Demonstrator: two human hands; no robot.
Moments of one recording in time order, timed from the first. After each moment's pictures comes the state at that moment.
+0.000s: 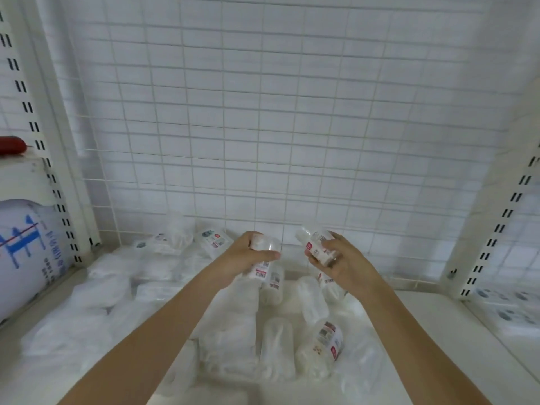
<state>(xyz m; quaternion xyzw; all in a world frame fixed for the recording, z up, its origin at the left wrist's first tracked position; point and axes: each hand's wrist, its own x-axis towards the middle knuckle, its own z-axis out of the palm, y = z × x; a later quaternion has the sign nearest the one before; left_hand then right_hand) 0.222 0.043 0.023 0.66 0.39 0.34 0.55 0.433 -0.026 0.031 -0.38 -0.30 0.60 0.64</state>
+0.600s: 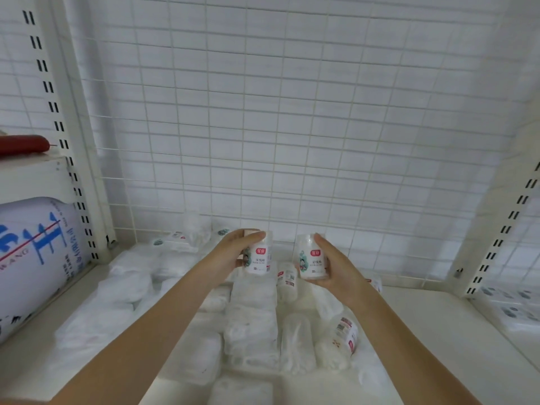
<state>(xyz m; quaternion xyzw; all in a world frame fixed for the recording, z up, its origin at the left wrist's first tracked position) 0.172 0.040 0.030 0.58 0.34 0.39 0.63 0.381 -0.029 0.021 -0.48 -0.39 0.55 0.57</state>
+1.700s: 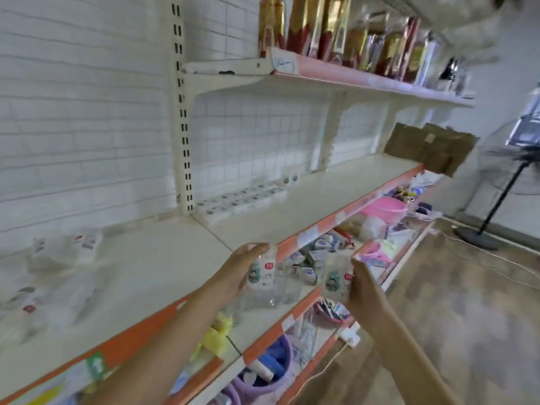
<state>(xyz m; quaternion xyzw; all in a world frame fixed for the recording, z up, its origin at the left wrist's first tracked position) 0.531 -0.297 -0.013 0.61 0.16 0.10 0.77 0.632 -0.504 -0.045 -0.56 -0.08 0.26 0.79</state>
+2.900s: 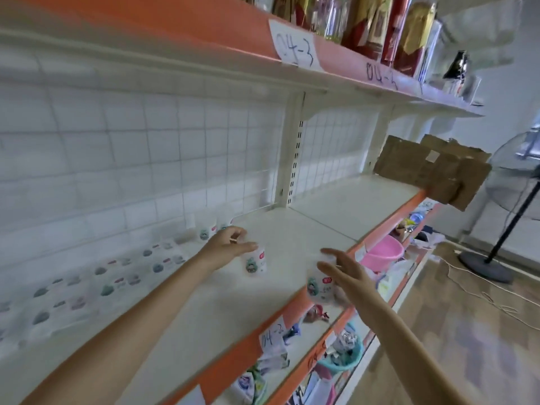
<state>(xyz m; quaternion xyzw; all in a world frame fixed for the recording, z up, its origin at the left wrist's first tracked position) 1.006 -0.258 -0.003 0.81 0.15 0.13 0.55 1.079 -0.517 -0.012 -0.74 -0.26 0.14 0.61</state>
